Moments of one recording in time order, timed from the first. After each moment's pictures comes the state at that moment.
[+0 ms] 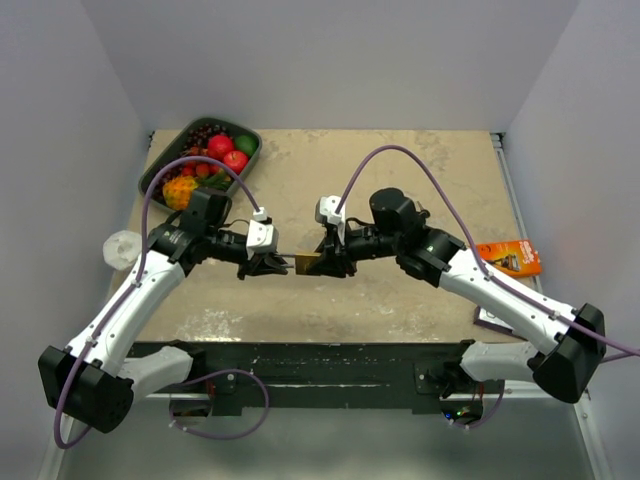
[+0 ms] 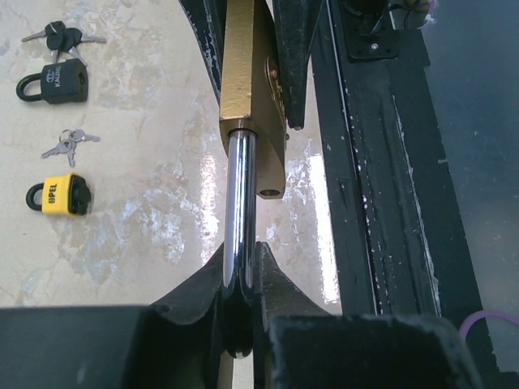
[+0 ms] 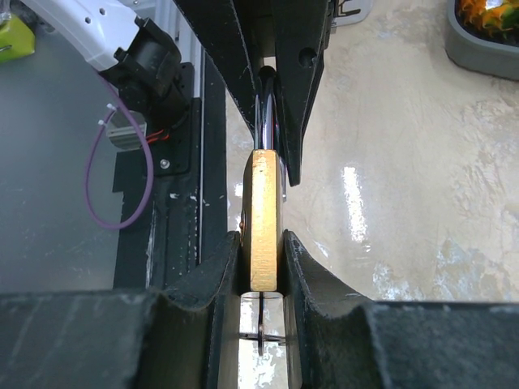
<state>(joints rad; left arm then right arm) -0.38 1.10 1.02 -0.80 1.05 0.83 0.81 1.23 1.09 -0.26 -0.68 -0.12</state>
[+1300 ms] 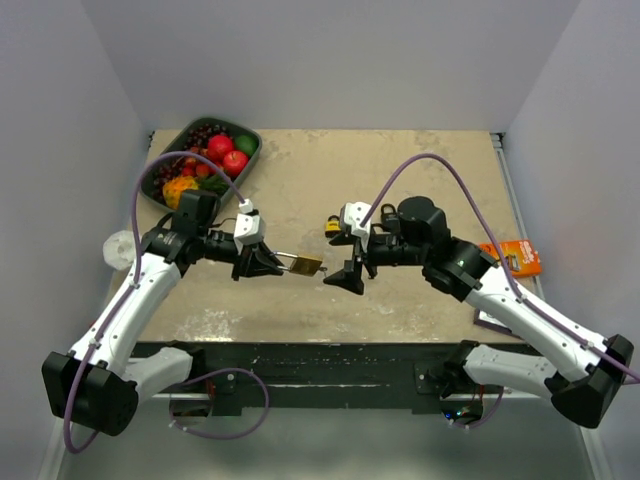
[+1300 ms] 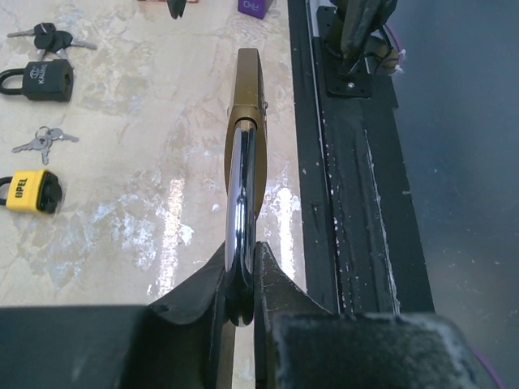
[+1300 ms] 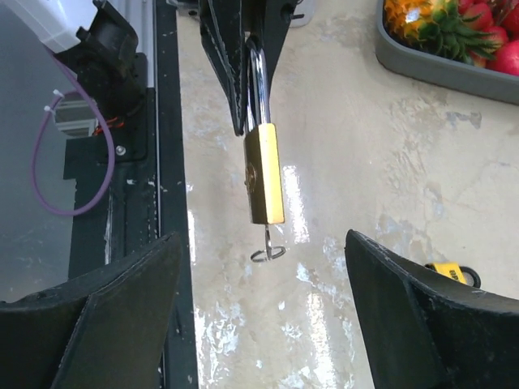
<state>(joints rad) -0.28 1.08 0.97 -0.76 1.18 0.72 0.79 1.07 1.05 -0.34 -0.58 -0.23</state>
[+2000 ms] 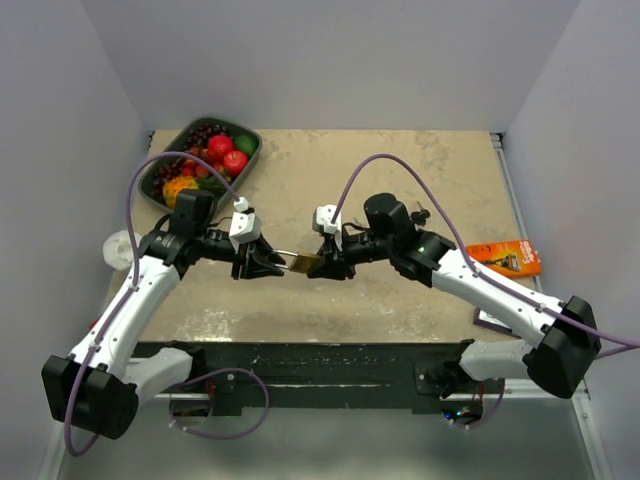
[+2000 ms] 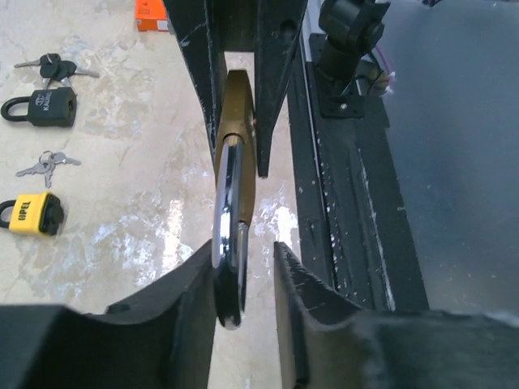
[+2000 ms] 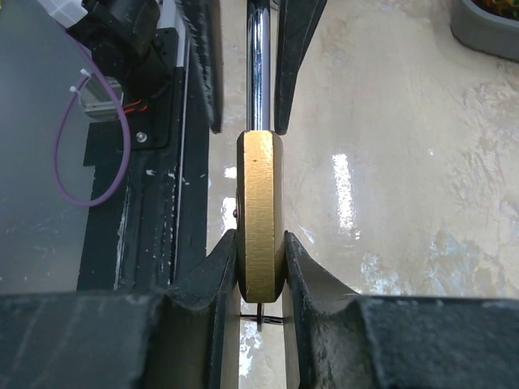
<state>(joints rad) -0.27 1.07 0.95 -0.70 1.23 0.68 0.79 1.27 1.02 -0.21 -0.70 -0.22</state>
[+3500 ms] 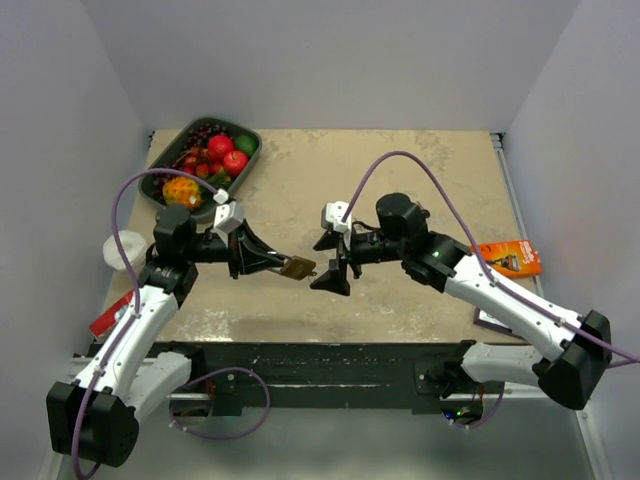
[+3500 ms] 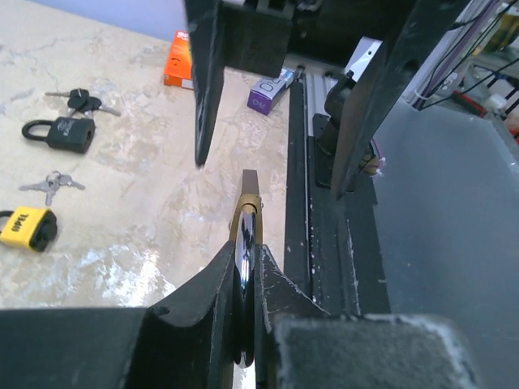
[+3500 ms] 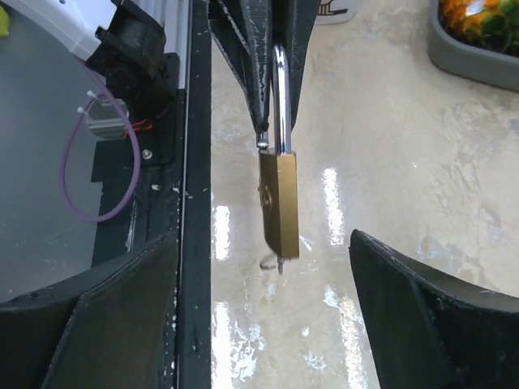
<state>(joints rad) -0.22 0.90 0.67 0.09 1.27 -0.08 0.81 1.21 1.04 -0.23 -0.67 -0.18</state>
